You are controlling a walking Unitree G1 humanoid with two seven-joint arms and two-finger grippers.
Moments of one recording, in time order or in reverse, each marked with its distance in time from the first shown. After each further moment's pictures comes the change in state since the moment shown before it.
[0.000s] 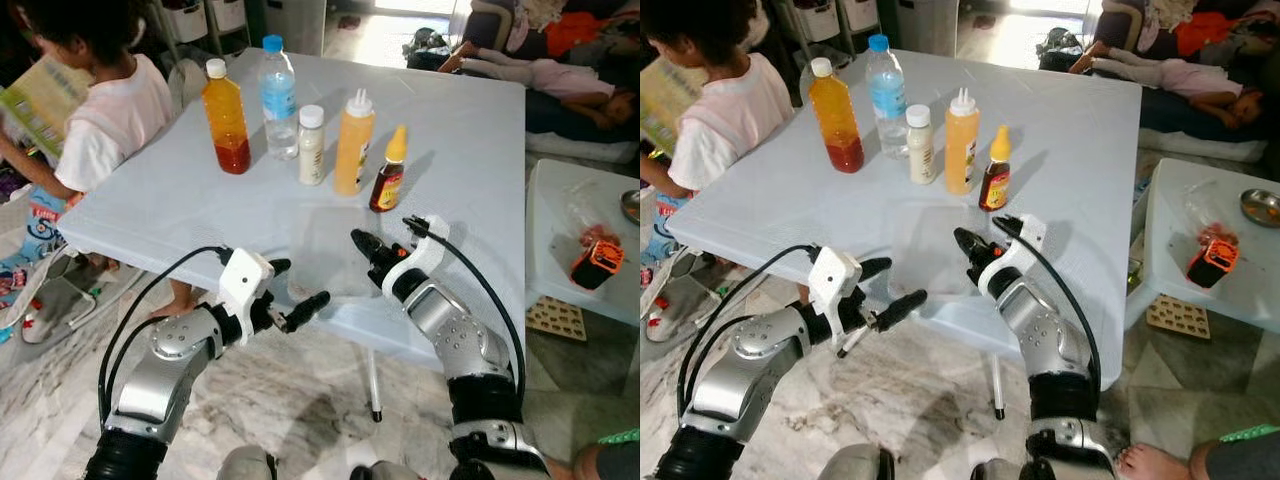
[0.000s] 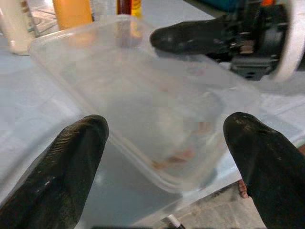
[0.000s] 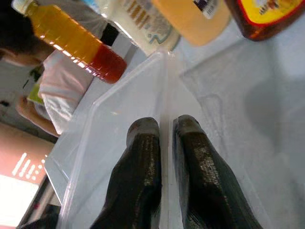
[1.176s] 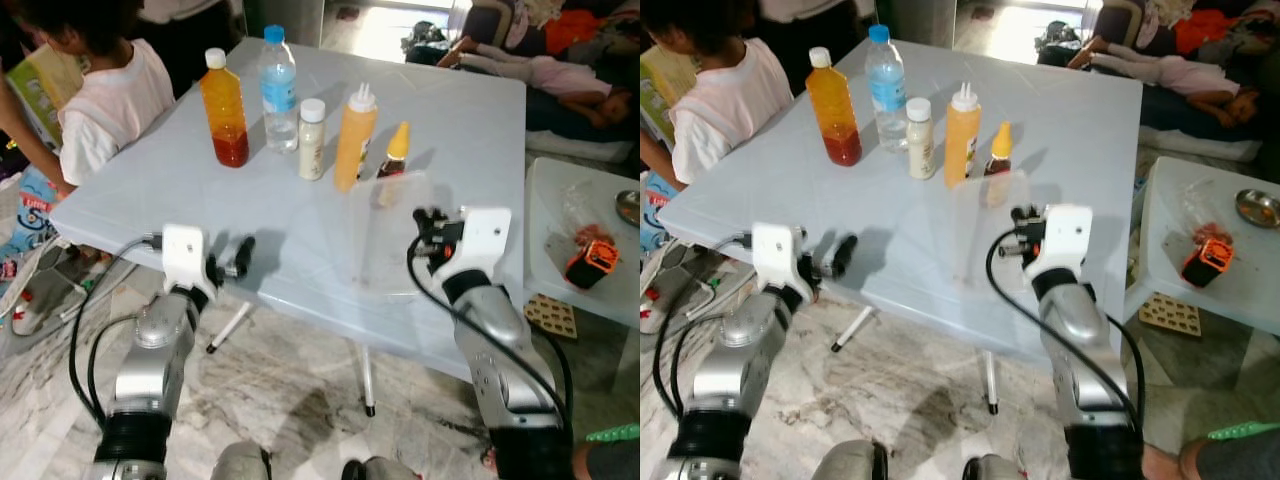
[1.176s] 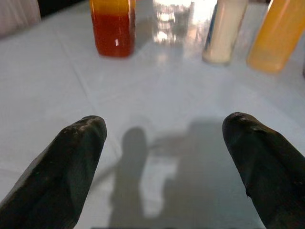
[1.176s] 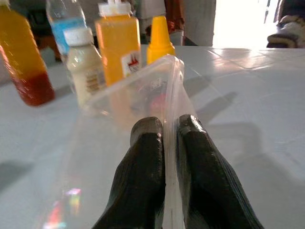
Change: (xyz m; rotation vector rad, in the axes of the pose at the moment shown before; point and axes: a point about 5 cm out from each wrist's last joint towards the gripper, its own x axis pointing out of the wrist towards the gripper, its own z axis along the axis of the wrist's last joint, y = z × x) left arm -0.012 0.061 0.002 -0.085 -0.092 0.652; right arm -0.047 0.009 0.040 -0.670 -0.301 -0.189
